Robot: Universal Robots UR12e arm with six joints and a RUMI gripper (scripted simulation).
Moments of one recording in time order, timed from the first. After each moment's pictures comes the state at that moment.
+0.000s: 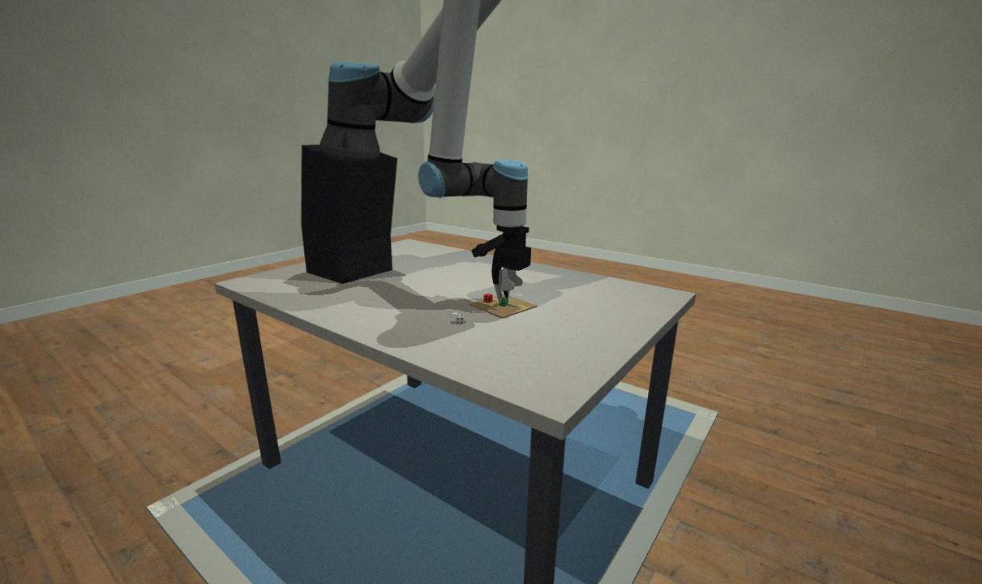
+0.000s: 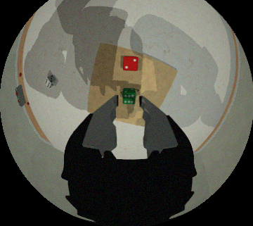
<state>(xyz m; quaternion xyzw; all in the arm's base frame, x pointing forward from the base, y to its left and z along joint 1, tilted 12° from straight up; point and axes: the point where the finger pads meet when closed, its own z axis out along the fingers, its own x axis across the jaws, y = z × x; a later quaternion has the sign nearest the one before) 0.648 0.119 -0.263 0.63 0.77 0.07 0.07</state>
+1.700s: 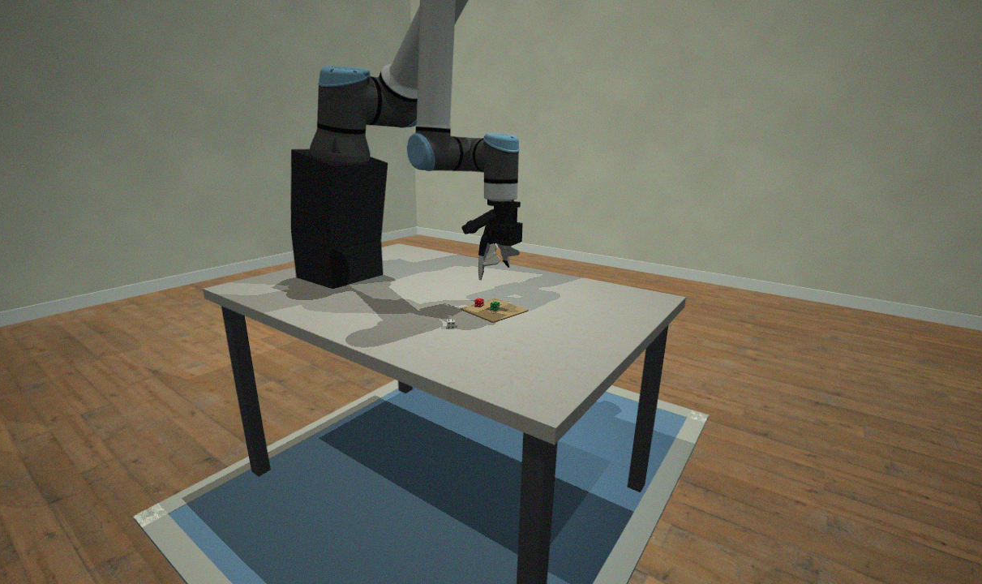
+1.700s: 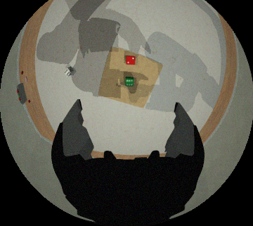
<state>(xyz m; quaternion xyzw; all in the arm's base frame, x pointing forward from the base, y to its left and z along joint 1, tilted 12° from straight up) 0.632 0.114 -0.184 0.63 0.77 0.07 0.07</state>
